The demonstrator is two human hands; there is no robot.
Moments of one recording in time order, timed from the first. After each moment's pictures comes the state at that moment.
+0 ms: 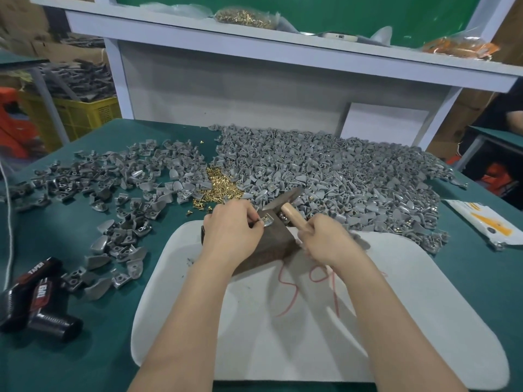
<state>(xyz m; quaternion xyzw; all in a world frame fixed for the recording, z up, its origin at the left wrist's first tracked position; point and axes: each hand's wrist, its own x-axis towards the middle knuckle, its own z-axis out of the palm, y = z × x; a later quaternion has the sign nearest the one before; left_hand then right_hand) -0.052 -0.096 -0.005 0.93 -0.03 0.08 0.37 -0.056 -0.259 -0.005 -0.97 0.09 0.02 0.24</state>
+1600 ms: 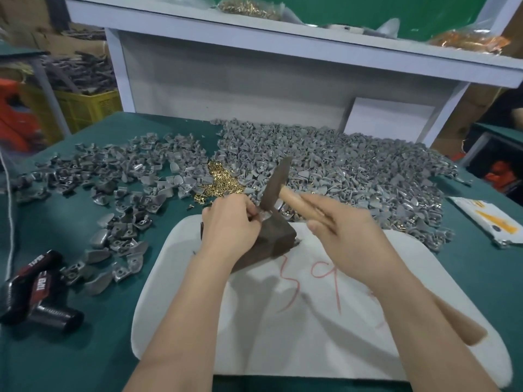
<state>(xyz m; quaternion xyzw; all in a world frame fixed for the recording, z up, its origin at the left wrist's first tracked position) -0.053 -0.094 -0.001 0.92 -0.02 0.08 0.37 -0.096 -0.271 0.017 -0.96 -0.06 -0.14 0.23</state>
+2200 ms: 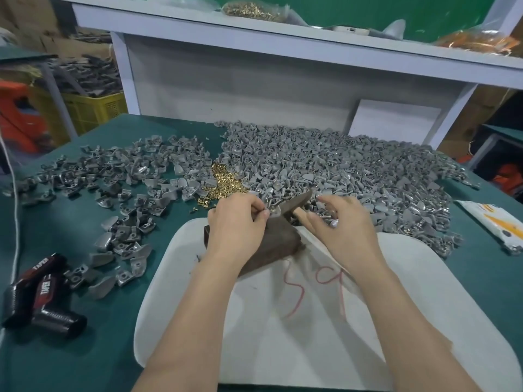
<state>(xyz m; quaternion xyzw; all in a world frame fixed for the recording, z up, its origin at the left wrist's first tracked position) -0.049 -0.098 -0.002 0.91 -0.03 0.12 0.40 -0.059 -0.274 -0.010 -0.94 0.02 -0.22 0.26</state>
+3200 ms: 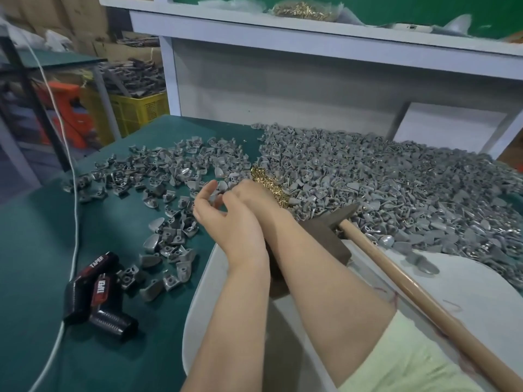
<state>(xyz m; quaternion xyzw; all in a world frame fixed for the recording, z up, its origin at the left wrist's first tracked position) -0.035 -0.070 -0.001 0.46 0.25 0.34 0.79 0.060 -0.086 -0.013 -0.98 -0.18 0.04 0.13</state>
